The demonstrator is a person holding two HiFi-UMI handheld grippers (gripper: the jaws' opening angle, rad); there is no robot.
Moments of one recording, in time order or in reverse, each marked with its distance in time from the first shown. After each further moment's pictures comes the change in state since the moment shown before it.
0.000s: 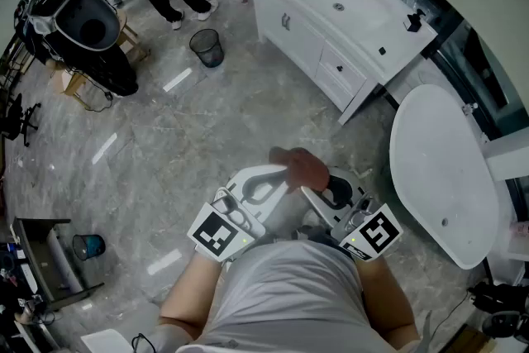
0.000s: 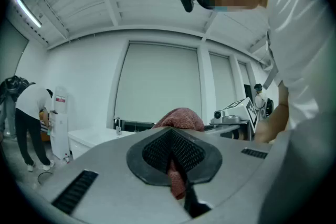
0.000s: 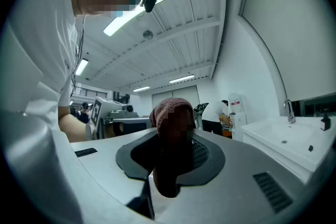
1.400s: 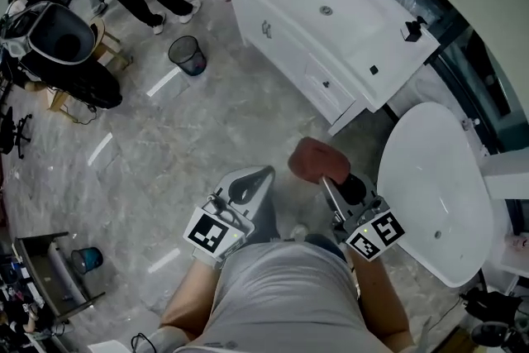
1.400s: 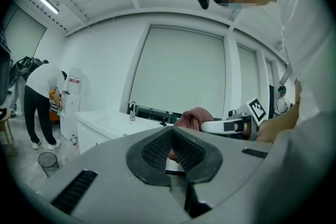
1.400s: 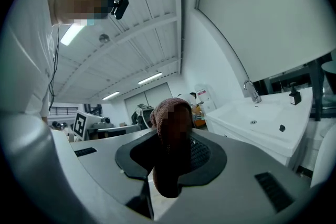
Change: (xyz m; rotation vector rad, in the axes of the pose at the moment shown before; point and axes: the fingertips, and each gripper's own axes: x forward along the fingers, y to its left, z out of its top) left arm 0.133 0.124 -0.064 -0.140 0.084 0.142; right arm -0.024 -0.231 -0.046 0.245 0.021 -0.278
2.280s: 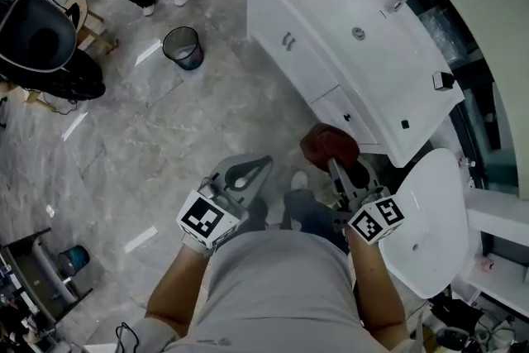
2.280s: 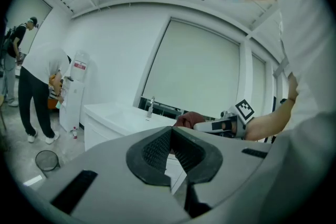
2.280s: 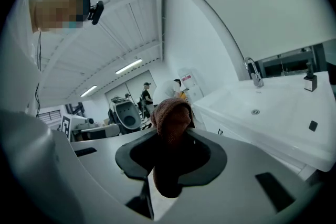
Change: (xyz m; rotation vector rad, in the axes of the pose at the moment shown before) left arm 0.051 0.261 0.015 -0.094 0.048 -0.044; right arm 0.250 -0.109 -0.005 0.117 0.153 -0.170
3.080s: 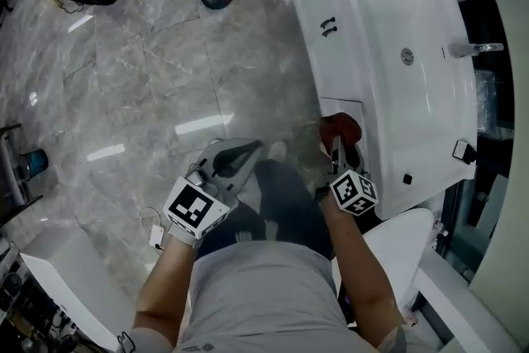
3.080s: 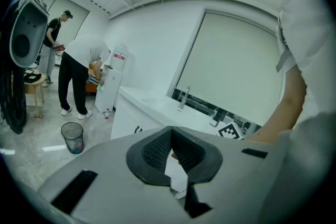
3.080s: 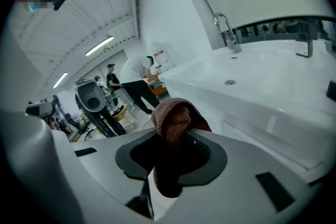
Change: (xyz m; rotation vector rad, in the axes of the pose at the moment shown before) left arm 0.051 0.075 -0.079 -0.192 0.025 0.360; right arm 0.120 -0.204 -0.115 0.083 0.217 -0.240
